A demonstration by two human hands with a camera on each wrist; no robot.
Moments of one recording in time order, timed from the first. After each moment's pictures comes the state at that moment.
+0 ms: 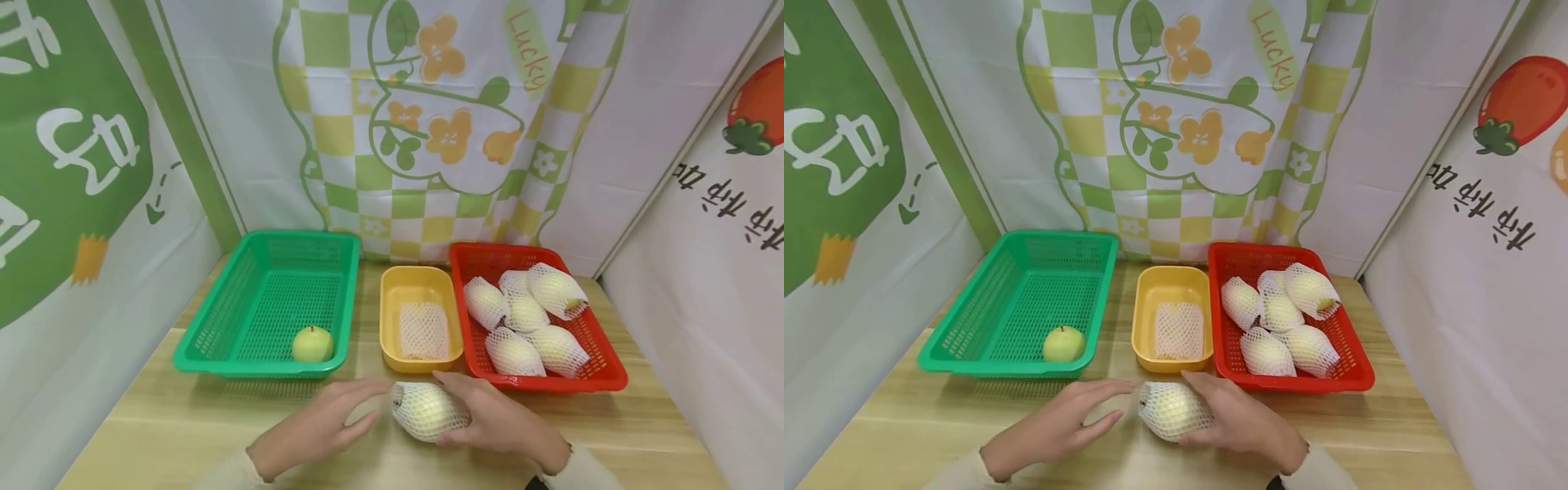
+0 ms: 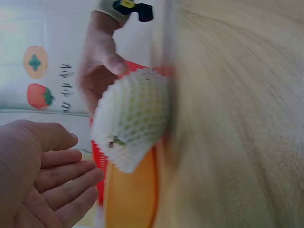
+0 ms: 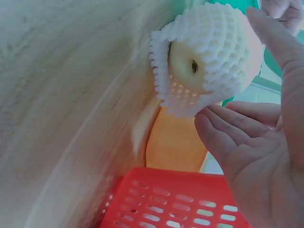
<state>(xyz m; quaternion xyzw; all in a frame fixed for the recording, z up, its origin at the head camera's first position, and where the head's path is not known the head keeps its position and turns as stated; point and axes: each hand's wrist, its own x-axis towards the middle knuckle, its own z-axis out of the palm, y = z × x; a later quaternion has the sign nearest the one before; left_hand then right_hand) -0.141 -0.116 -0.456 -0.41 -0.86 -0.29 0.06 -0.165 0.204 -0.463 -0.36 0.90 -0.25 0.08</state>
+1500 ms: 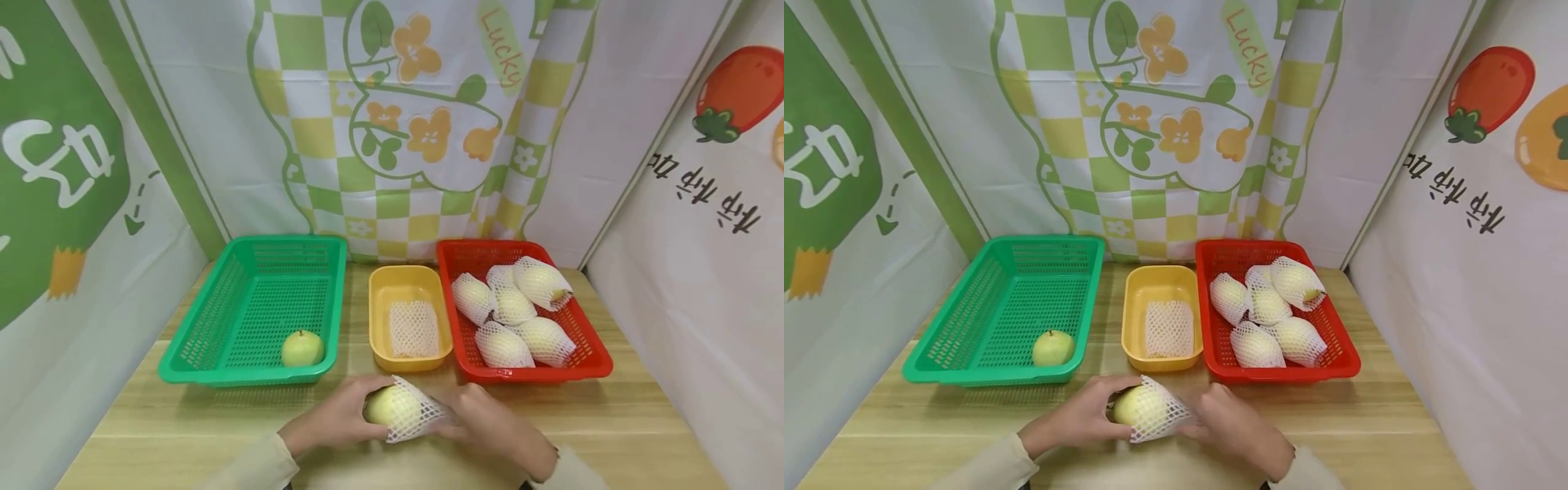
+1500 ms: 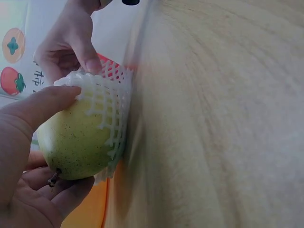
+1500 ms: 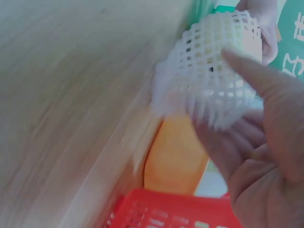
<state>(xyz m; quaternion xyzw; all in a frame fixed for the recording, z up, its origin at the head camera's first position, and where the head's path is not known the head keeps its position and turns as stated) -0.177 -0.086 -0.497 -0.36 -0.85 -0.39 -0.06 -0.153 0.199 -0.476 -0.39 0.89 -0.25 0.00</state>
